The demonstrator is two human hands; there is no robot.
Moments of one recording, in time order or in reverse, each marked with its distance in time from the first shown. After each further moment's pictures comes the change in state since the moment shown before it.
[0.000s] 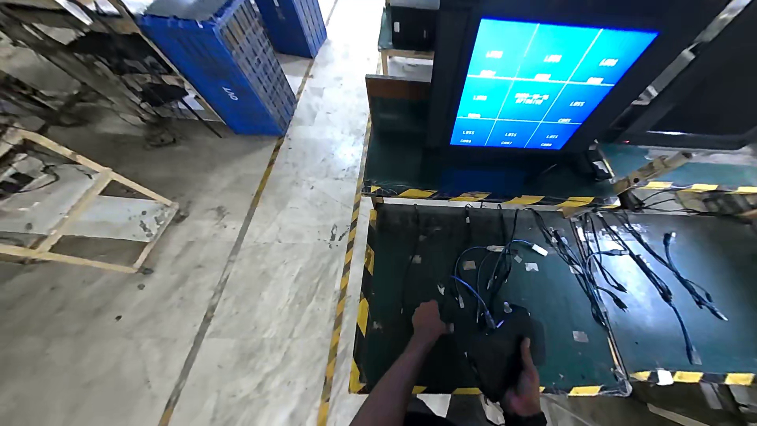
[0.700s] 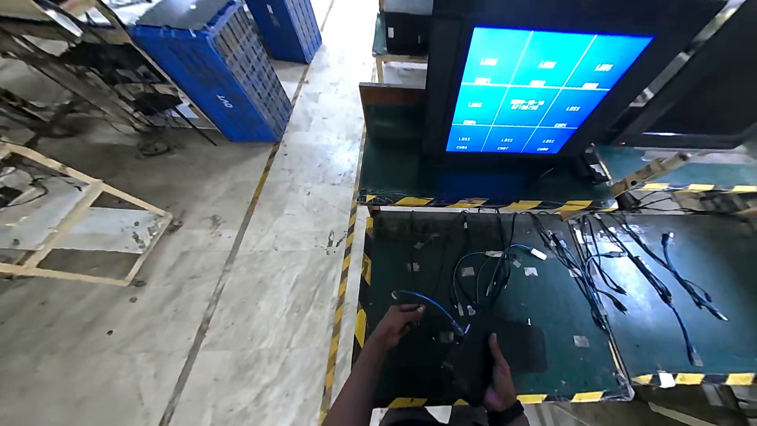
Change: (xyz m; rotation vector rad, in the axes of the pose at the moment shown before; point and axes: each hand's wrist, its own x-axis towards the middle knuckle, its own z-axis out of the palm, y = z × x) left_hand 0.018 -0.086 -0.040 -1.136 -0.219 0.141; right_hand 0.016 0.031 0.017 -0.039 -0.053 0.199
